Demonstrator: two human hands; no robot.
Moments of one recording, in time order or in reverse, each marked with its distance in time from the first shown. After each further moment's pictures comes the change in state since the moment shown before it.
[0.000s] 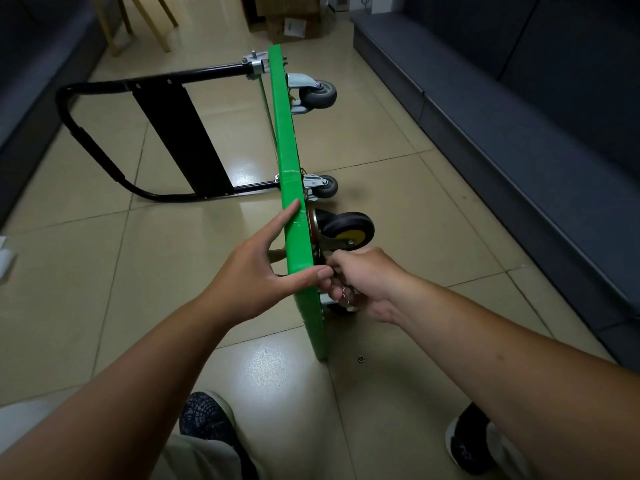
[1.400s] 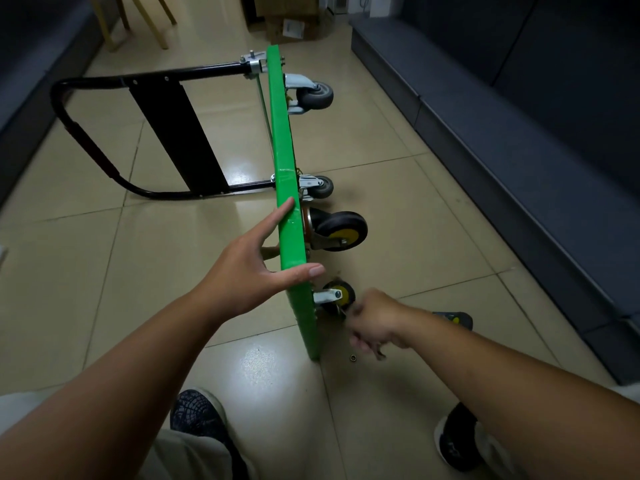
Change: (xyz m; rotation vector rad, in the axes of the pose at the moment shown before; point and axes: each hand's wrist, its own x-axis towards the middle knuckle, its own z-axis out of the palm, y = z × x) left_hand -0.002 0.002 0.001 0.013 -0.004 -0.056; right_hand 0.012 0.062 -0.038 -0.772 -0.124 0.114
